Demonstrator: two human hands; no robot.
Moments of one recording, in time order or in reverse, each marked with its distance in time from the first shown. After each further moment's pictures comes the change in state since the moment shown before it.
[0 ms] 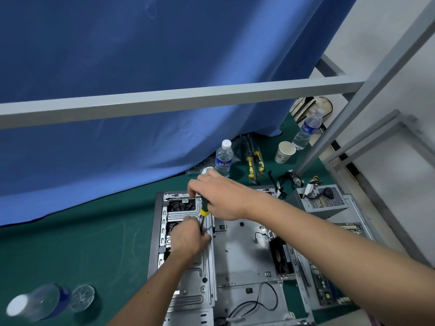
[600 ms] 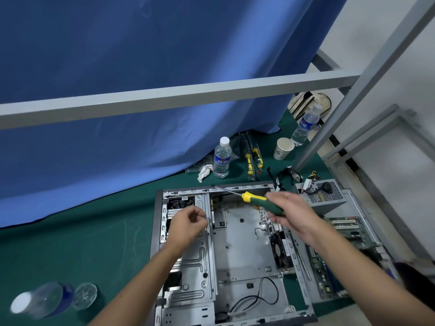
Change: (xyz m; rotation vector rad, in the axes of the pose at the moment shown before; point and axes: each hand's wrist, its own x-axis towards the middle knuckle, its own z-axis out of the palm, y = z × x) left_hand -0.003 -0.008 -0.019 -0.825 -0.061 -0.018; right_hand -0.115 0.079 0.052 1.399 0.471 0.879
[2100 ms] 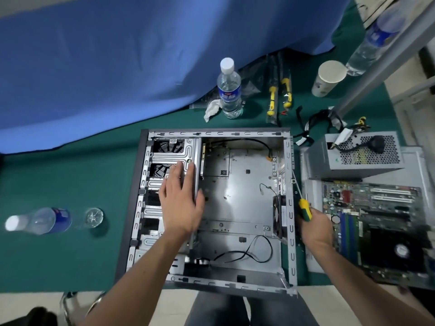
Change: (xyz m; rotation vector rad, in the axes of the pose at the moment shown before) left_hand -0.029 -0.055 0.084 0.931 0.342 0.051; right_hand 0.093 0.219 -0.100 -0.755 0.329 0.116
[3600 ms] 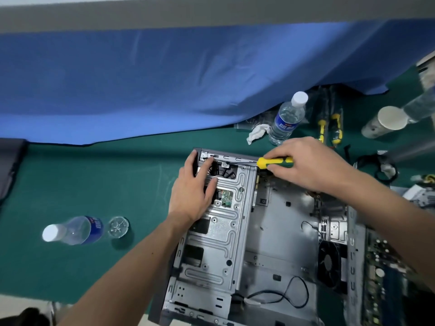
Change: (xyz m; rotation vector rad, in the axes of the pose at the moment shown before) left_hand 0.089 -0.096 -0.030 -0.192 0.028 0.033; right_hand -0.033 -0.322 -0.057 -0.456 -0.276 -1.125
